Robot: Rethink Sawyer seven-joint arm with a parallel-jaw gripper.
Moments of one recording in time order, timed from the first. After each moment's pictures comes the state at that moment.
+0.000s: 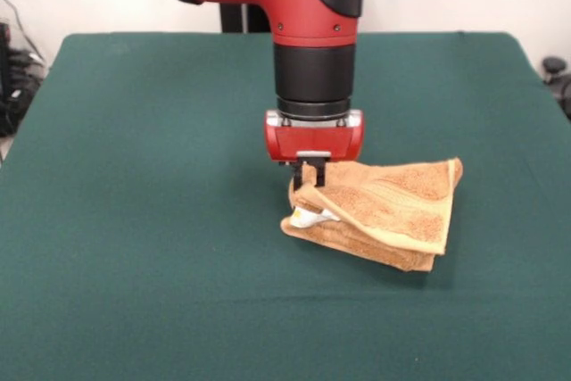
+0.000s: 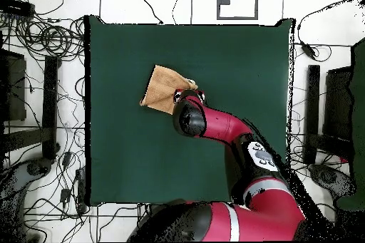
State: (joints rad) arm -0.31 -0.40 0.12 1.62 -0.05 0.00 1.57
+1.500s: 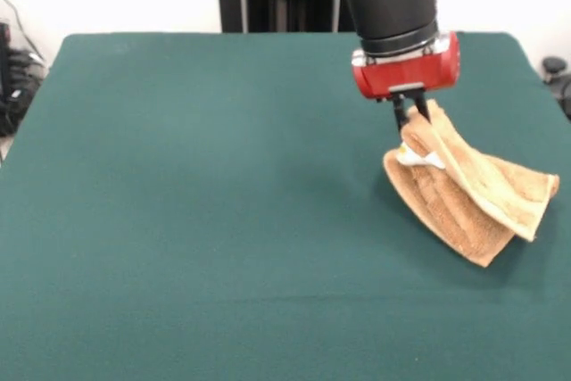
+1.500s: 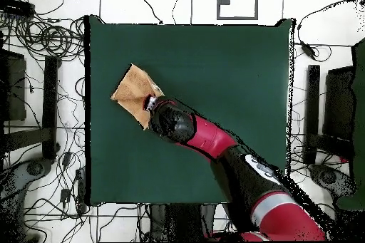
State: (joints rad) arm -0.41 -0.55 0.39 1.90 0.21 0.10 1.62
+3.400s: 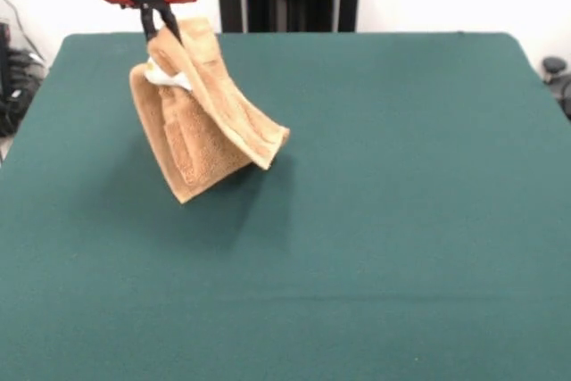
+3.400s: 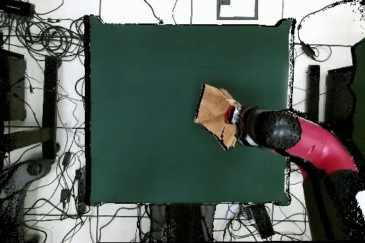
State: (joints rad) arm -0.70 -0.76 0.32 1.73 -0.18 0.63 1.62
